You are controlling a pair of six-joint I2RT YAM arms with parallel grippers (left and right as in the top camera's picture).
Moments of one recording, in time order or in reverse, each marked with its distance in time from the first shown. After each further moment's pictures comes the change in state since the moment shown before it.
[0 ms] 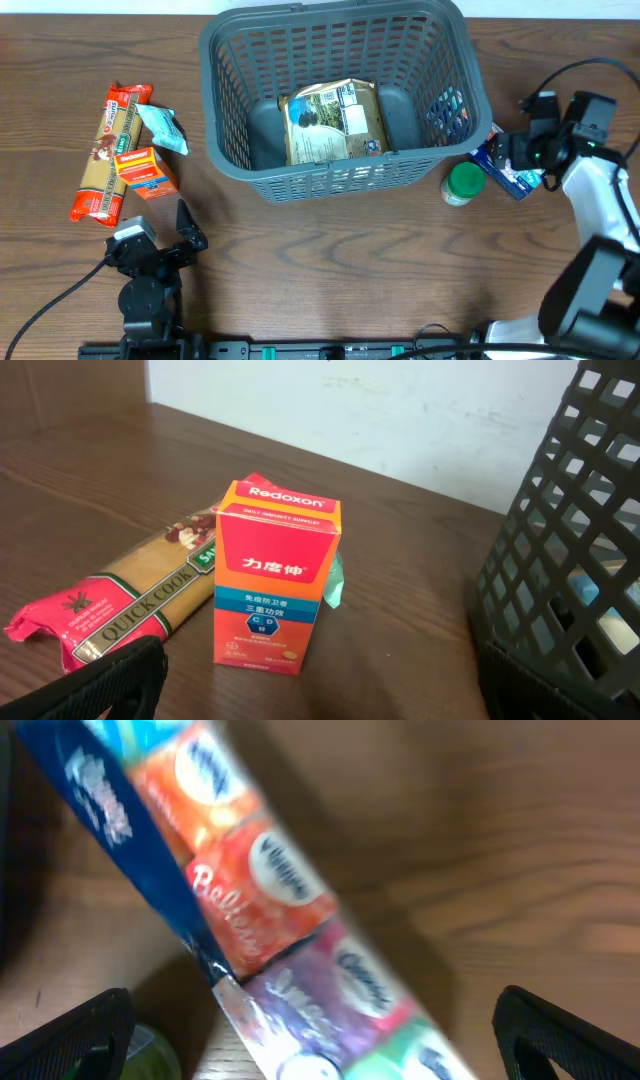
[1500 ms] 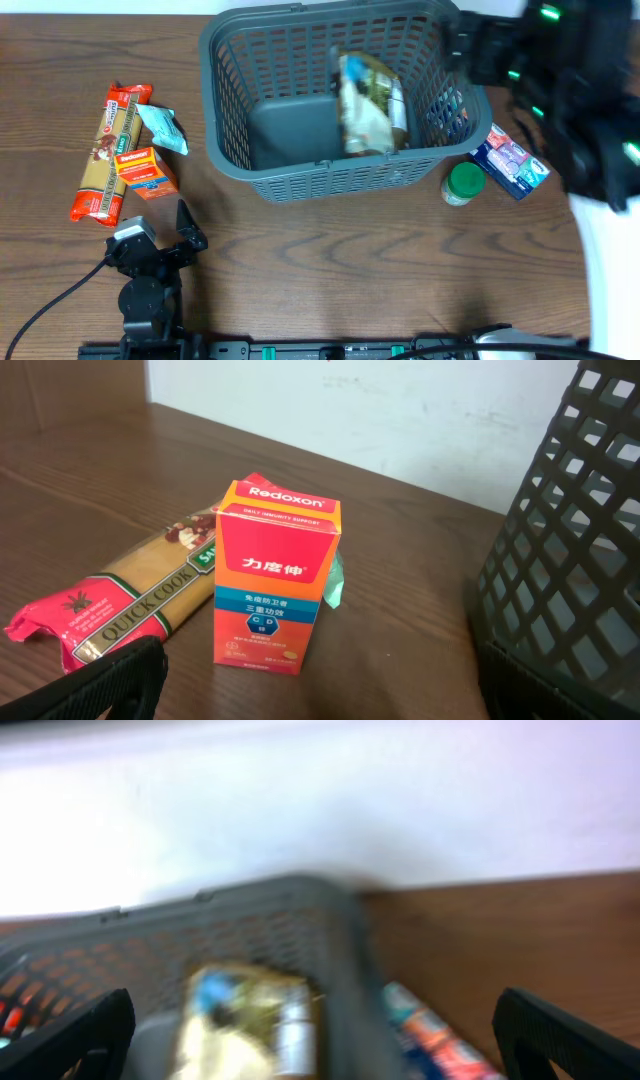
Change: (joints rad) left arm 0.000 0.000 0.000 0.000 0.000 0.000; right arm 0.592 -0.230 0.933 -0.584 0.390 0.623
